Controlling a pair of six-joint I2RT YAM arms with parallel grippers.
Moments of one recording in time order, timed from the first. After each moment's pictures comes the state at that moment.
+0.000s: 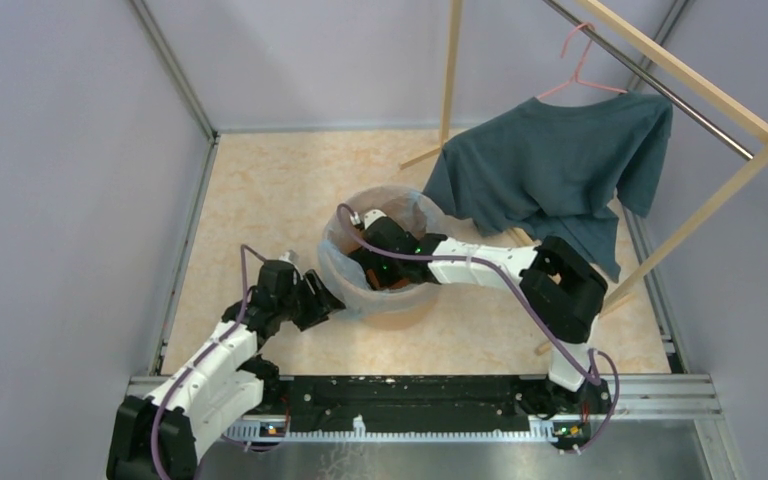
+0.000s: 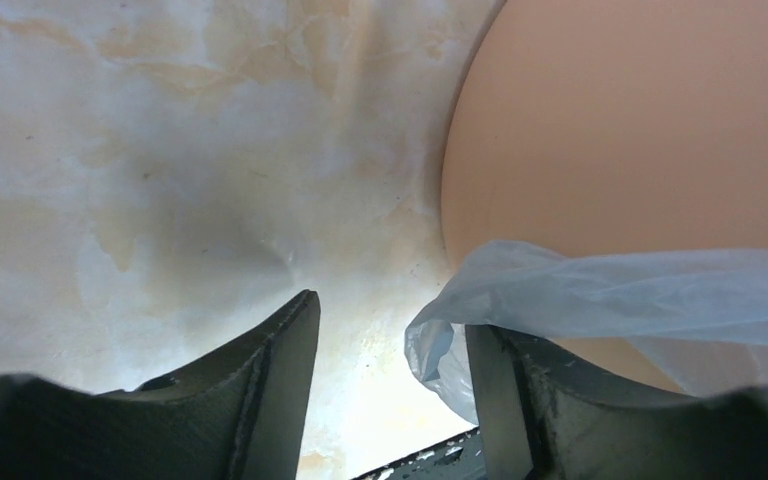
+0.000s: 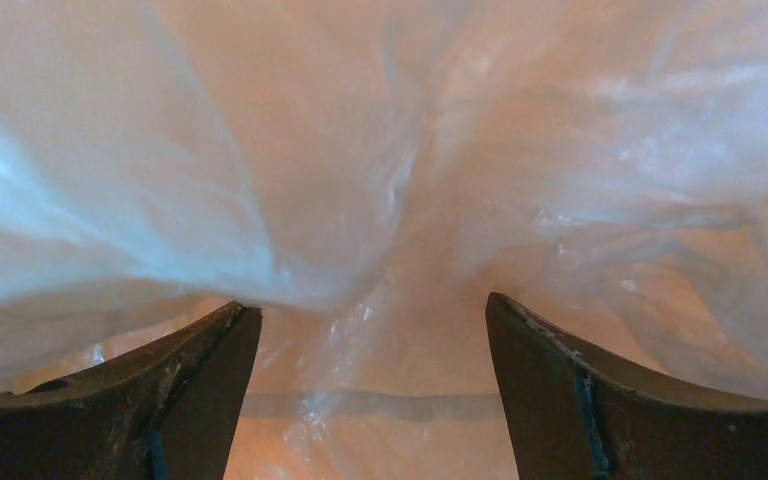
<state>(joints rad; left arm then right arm) -0.31 0.85 0.33 -0.34 0.26 -0.84 0.99 1.85 1.25 -0.28 0.11 0.33</state>
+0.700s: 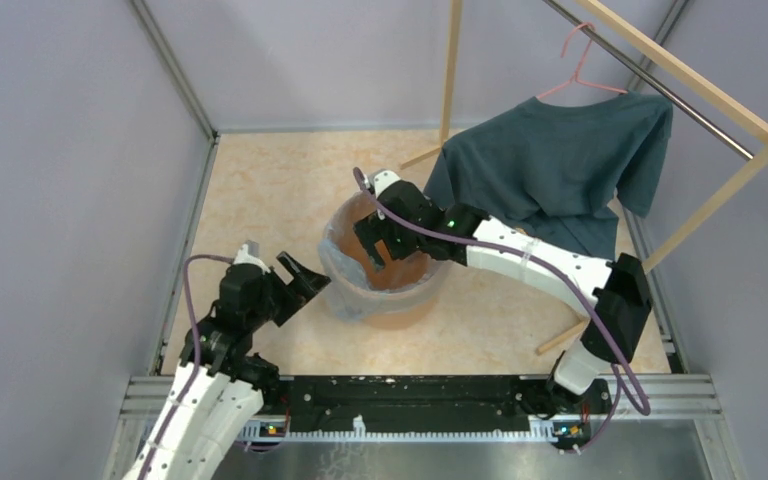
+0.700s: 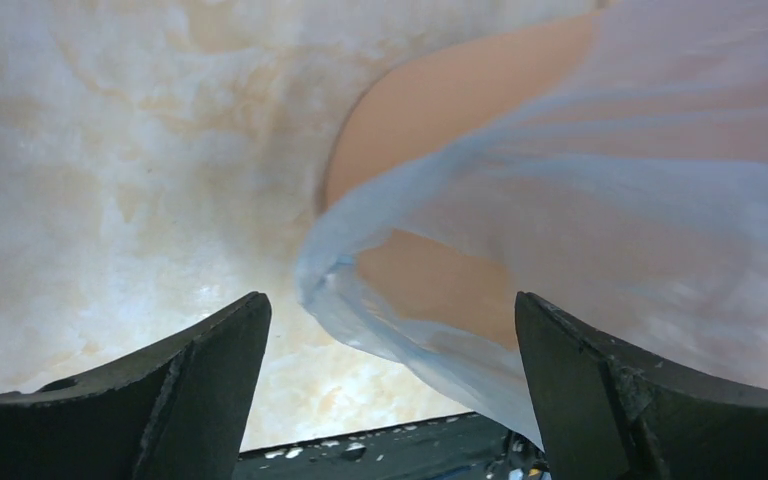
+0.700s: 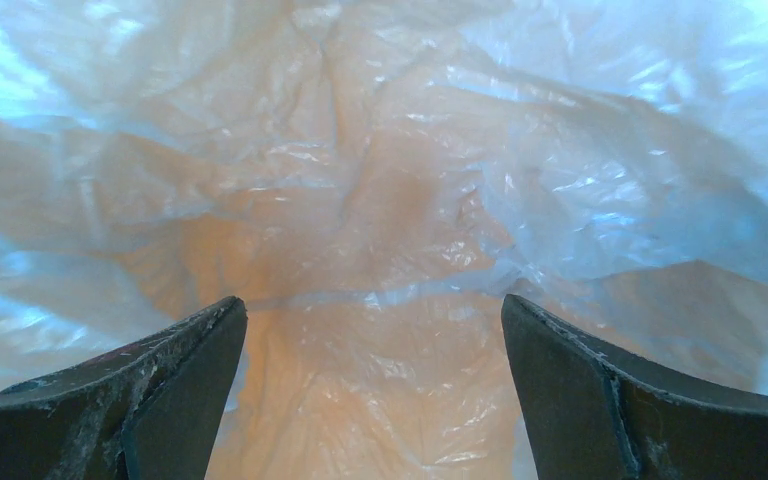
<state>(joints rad) -0.31 0.50 0.52 -0.68 0.11 -0.96 0.99 1.64 1.46 -0.61 0.21 0.26</state>
